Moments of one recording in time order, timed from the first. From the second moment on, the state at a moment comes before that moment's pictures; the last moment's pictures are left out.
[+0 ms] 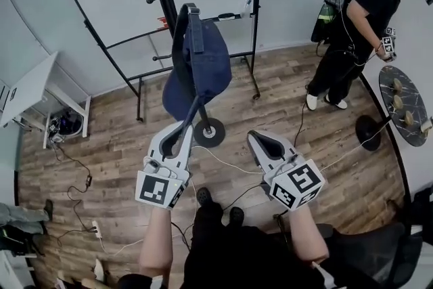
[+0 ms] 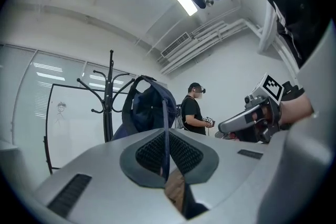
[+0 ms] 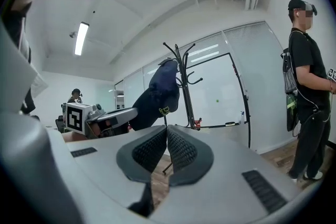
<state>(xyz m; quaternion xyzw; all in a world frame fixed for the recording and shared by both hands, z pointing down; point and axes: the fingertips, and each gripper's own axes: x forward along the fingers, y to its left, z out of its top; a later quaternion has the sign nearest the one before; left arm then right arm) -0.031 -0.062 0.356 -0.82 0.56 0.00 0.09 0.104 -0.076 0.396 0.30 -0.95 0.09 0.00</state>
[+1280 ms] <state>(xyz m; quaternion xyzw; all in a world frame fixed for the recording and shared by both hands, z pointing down) -0.044 -0.010 0.394 -0.79 0.61 0.02 0.03 0.080 -0.061 0.384 0.28 -0.96 0.04 -0.01</state>
